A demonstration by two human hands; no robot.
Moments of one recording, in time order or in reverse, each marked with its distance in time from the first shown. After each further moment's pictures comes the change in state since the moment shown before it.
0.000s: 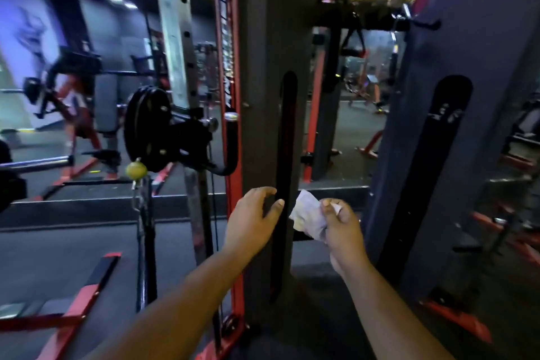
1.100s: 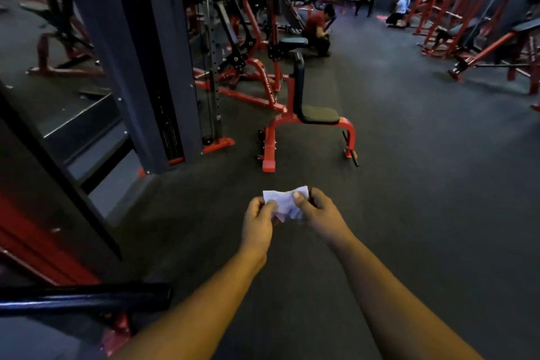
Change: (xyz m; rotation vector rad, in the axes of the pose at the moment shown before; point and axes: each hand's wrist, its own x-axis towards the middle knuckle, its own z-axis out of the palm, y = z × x) left_hand -0.236 -0.088 -0.010 -0.889 -1.319 -0.338; right_hand -0.385 0.062 0.072 -0.384 0.908 0.239
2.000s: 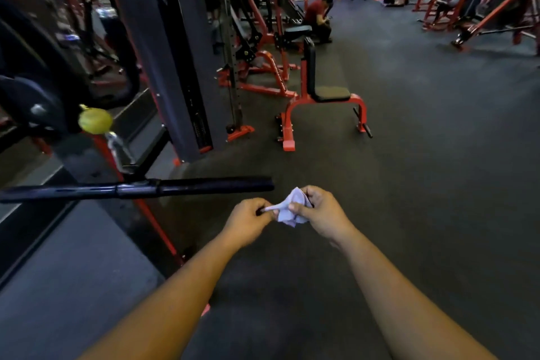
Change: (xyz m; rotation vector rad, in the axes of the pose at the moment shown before) left_hand -0.177 0.009 -0.257 0.893 -0.322 0.270; right_hand -0.233 -0.015 0.172 -0.039 -0.061 -0.065
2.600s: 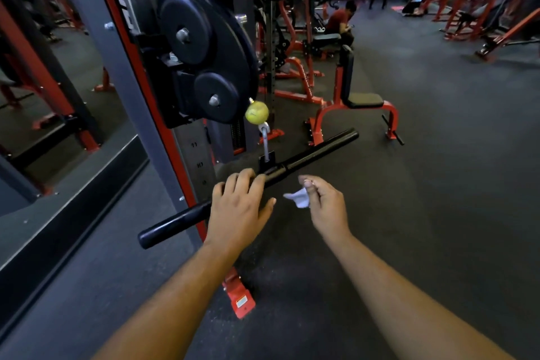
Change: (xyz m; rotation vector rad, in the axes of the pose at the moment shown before) left_hand -0.122 -0.121 -0.210 0.863 0.563 0.296; right_hand 0.006 -0.073 0.250 -0.235 0.352 -0.371
